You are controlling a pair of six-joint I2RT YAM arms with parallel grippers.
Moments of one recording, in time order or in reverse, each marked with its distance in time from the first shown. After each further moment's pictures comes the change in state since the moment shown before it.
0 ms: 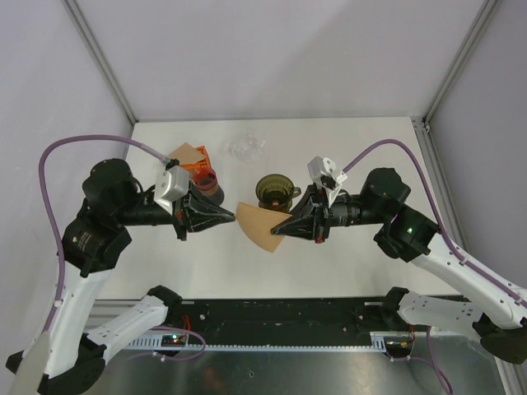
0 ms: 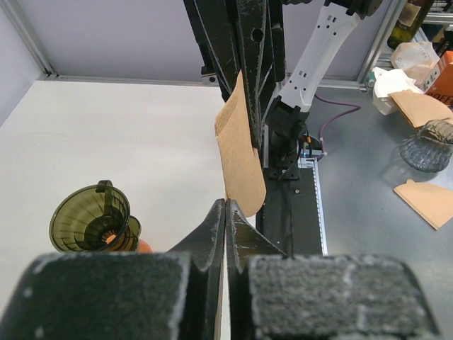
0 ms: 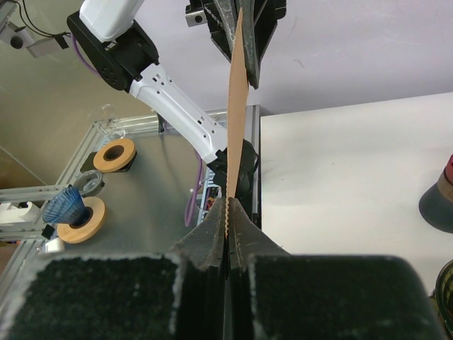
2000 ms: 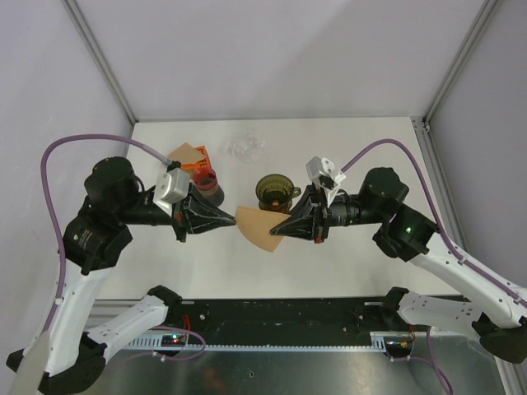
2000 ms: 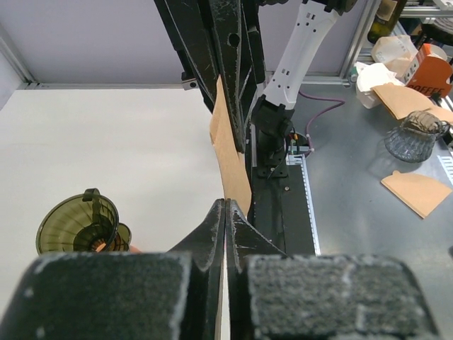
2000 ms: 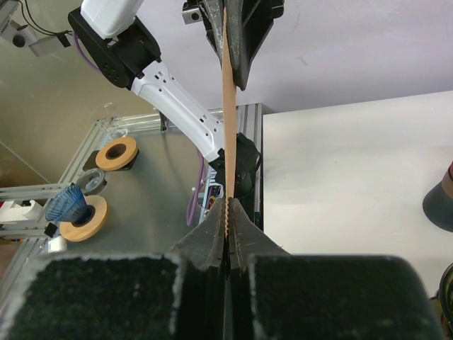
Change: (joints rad) left arm 0.000 0.013 0.009 -0.015 0.069 0.026; right arm 0.000 0.005 0.000 0.001 -0.009 0.003
